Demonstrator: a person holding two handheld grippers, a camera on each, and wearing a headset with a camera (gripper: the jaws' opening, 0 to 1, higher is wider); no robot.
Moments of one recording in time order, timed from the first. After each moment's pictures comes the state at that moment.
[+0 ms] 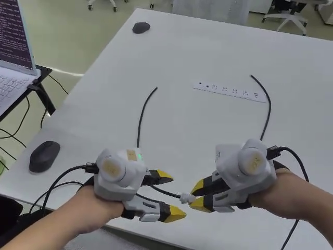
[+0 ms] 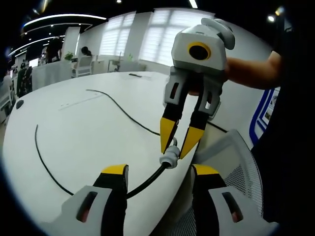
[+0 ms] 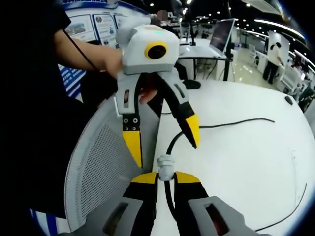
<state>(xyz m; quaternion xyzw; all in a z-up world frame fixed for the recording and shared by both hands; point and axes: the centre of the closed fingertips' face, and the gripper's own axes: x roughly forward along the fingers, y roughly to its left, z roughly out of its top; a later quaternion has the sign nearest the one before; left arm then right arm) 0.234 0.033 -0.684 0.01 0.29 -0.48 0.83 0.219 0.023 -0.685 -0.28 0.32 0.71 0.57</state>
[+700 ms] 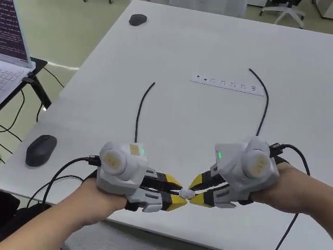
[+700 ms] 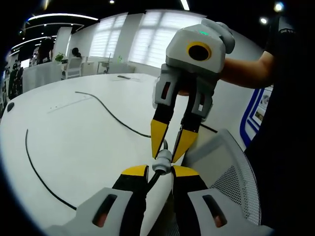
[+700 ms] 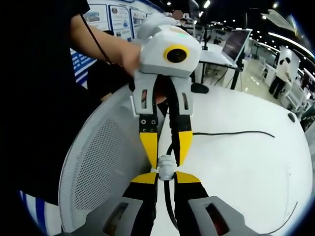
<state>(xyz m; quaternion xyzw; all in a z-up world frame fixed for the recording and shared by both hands) 0.222 0.019 -0.685 0.01 0.28 -0.53 0.80 0.213 0.022 -0.686 -0.32 0.28 0.73 0.55</state>
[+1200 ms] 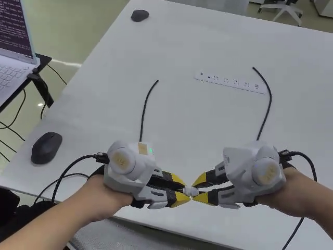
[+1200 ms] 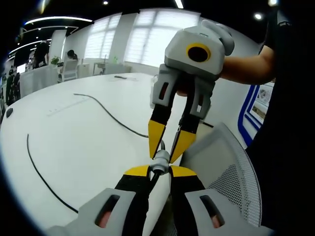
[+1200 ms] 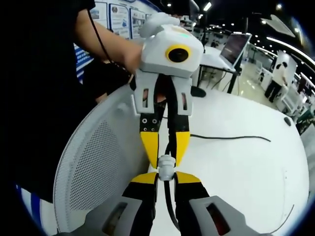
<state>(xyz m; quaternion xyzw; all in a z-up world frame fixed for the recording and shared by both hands) 0.219 0.035 -0.683 0.03 0.28 -0.54 0.79 0.211 0.041 -0.685 -0.32 0.26 0.71 0.57</state>
